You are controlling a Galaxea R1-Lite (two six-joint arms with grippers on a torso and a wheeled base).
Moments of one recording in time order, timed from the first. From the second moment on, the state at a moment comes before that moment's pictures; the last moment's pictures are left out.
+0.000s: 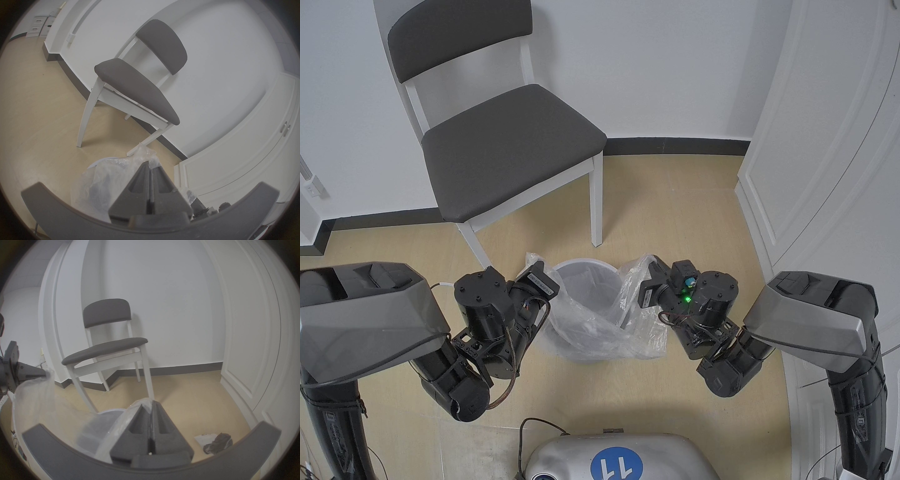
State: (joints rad) left arm -0.57 2.19 -0.68 -1.53 0.39 -0.76; right arm 0.58 2.45 -1.05 -1.55 -0.31 -0.03
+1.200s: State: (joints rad) left arm -0.50 2.39 -1.02 -1.40 0.21 -0.74; right arm 0.60 2.37 -1.01 -1.55 -0.31 -0.02
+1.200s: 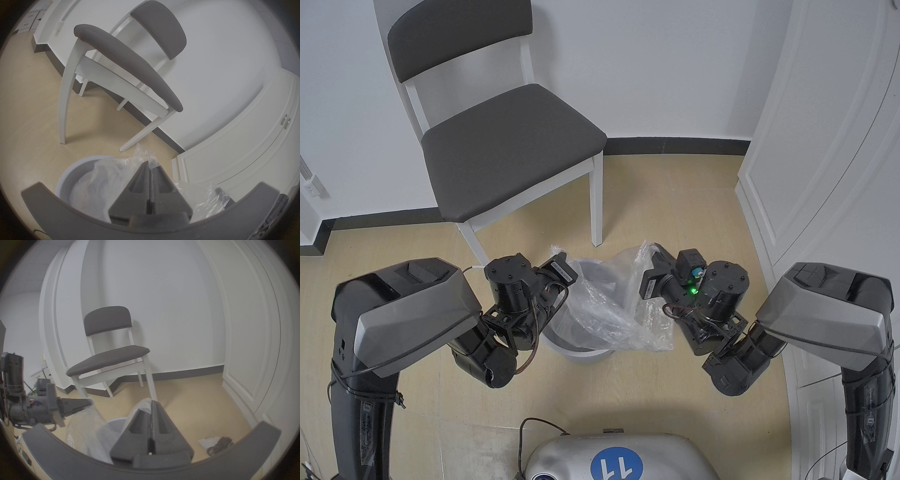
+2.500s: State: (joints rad) left arm -0.33 2.33 -1.02 -1.32 0.01 -0.47; right arm 0.65 2.48 -1.04 -1.55 -0.32 0.05
